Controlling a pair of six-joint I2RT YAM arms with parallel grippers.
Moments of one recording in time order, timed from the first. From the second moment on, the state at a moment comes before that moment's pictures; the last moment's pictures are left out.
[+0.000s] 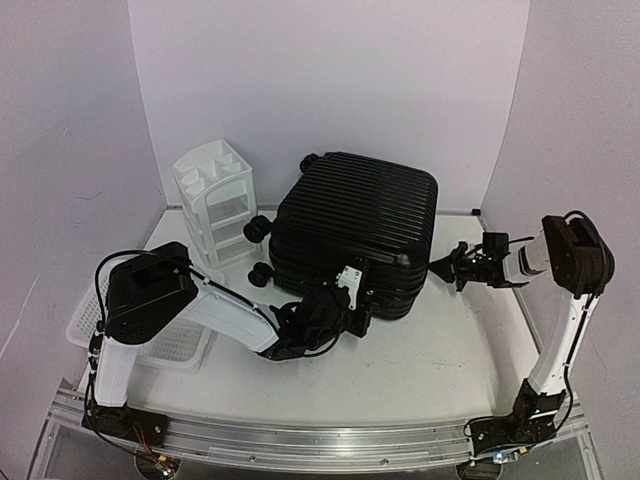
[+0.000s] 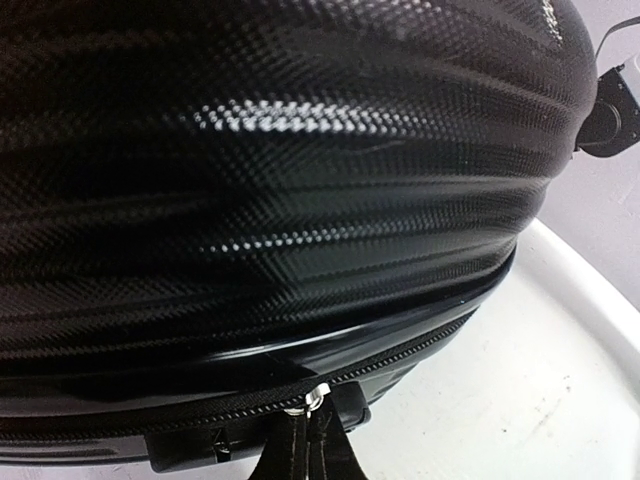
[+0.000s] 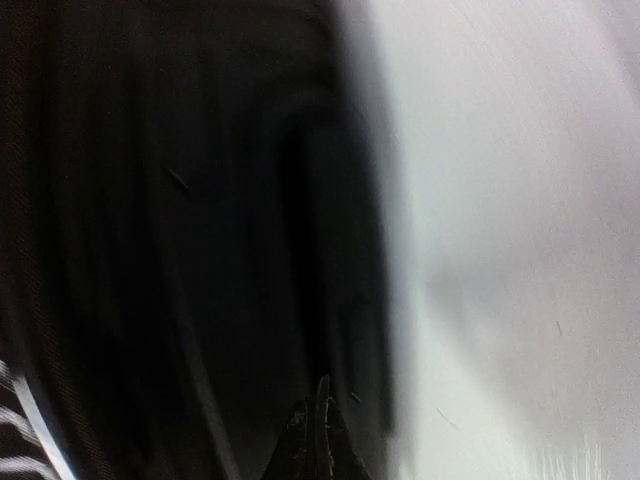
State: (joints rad) left arm -1.19 2.14 1.21 0.65 -0.39 -0.34; right arm -0.02 1.98 0.88 0.48 -0.81 1.02
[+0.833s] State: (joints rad) left arm -1.19 2.12 1.19 0.62 -0.33 -0.37; right arm 0.02 1.81 1.12 -0.22 -0.63 0.63
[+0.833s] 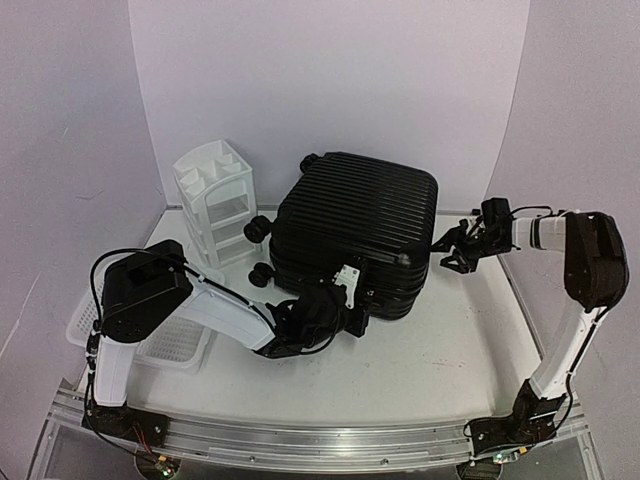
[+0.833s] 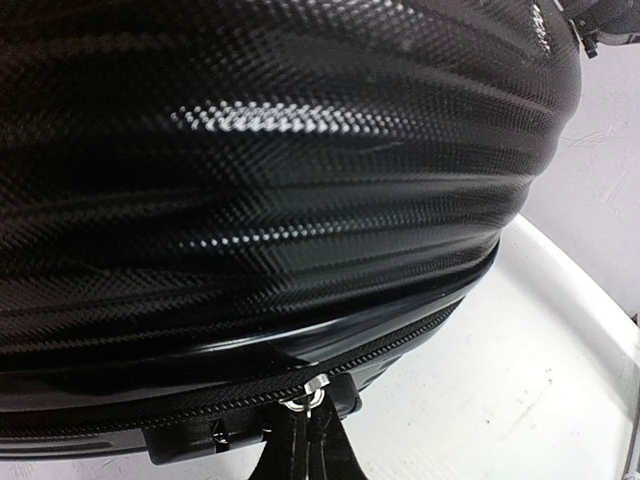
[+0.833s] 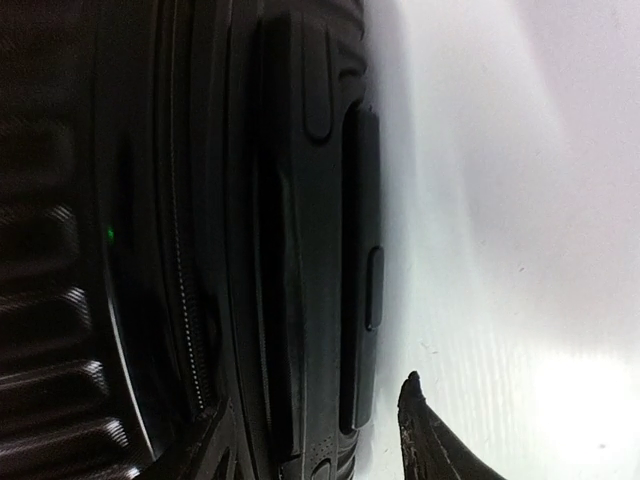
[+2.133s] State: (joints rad) left arm -1.27 2.19 1.41 0.43 -0.10 -0.23; right arm 0.29 1.56 0.82 -0.19 -0.04 0.80
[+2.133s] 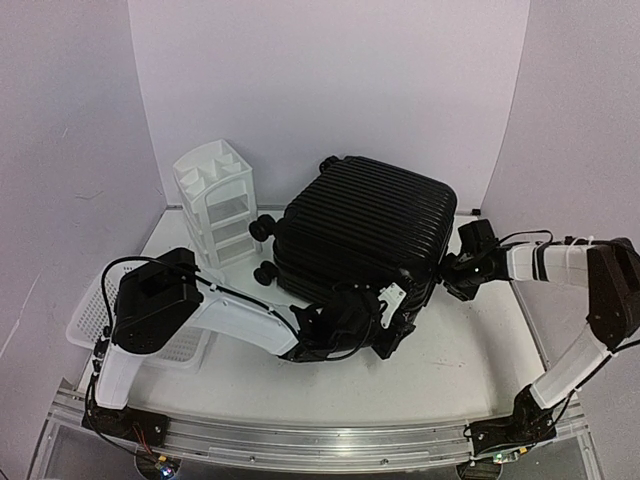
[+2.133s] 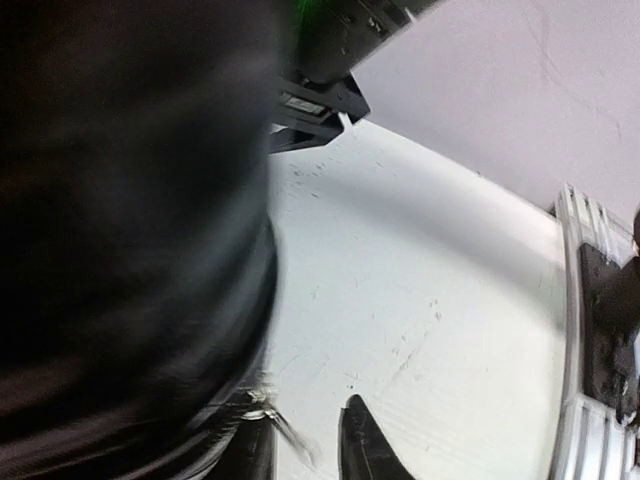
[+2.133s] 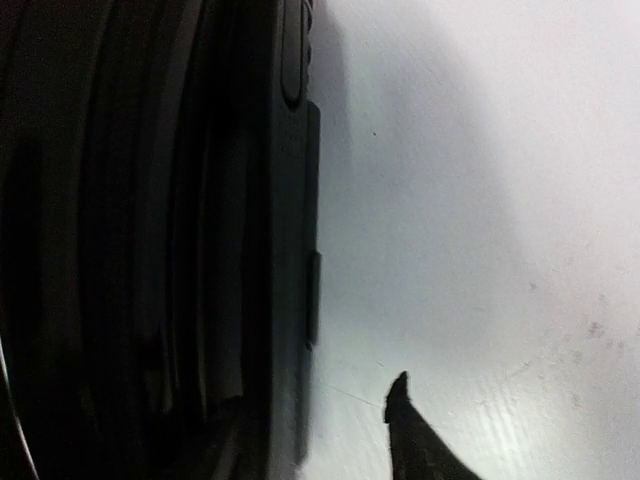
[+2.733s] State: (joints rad) left arm -1.06 1.59 1.05 0.23 0.16 -0.34; right arm 0.77 0.94 0.60 -0.59 -0.01 0.61
